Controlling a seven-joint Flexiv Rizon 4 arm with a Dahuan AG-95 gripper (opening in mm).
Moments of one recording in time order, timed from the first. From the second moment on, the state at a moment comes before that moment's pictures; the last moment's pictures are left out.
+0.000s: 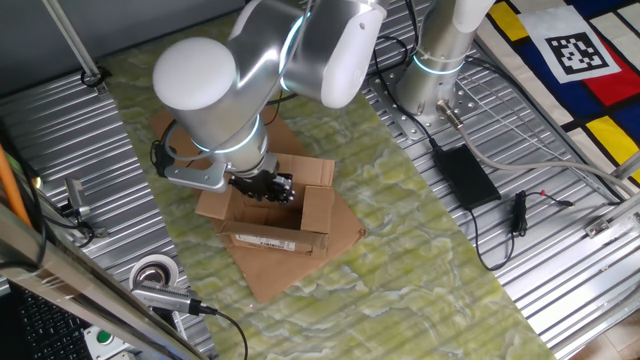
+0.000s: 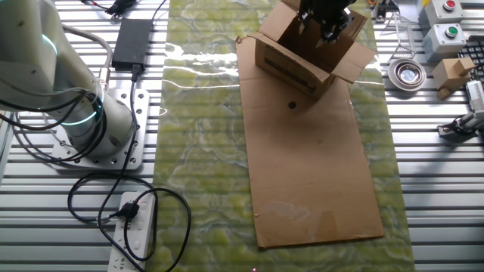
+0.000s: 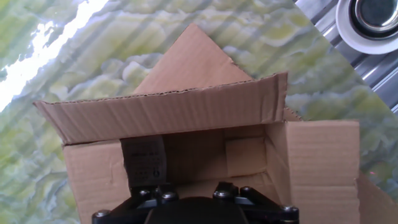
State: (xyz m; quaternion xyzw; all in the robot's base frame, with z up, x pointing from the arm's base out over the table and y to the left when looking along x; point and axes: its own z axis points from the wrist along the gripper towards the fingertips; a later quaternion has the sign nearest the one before) arm 0.521 0.162 0.158 0.41 -0.91 -0.03 0.08
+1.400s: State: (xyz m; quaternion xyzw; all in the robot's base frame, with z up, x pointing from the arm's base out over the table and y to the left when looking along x) arm 0.589 0.067 0.175 0.49 -0.87 -0.03 0.08
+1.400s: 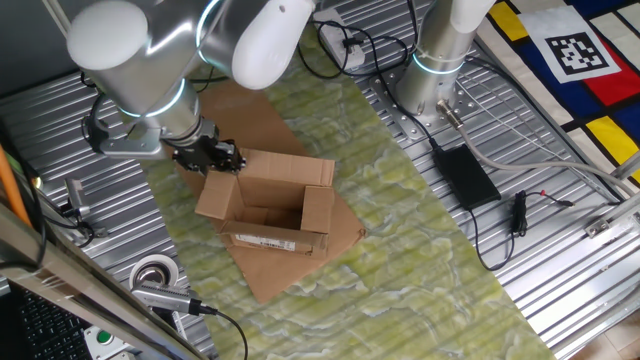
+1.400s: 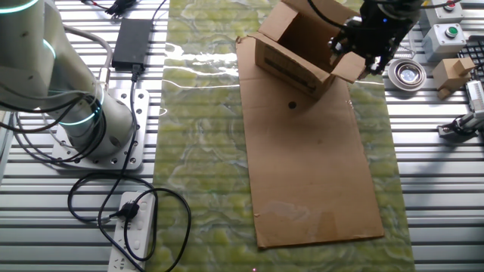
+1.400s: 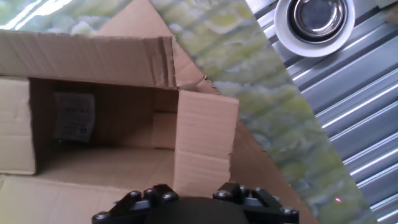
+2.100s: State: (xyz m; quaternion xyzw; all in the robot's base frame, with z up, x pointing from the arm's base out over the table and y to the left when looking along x) arm 0.591 0.074 0.181 0.48 -0.87 -0.03 0.09
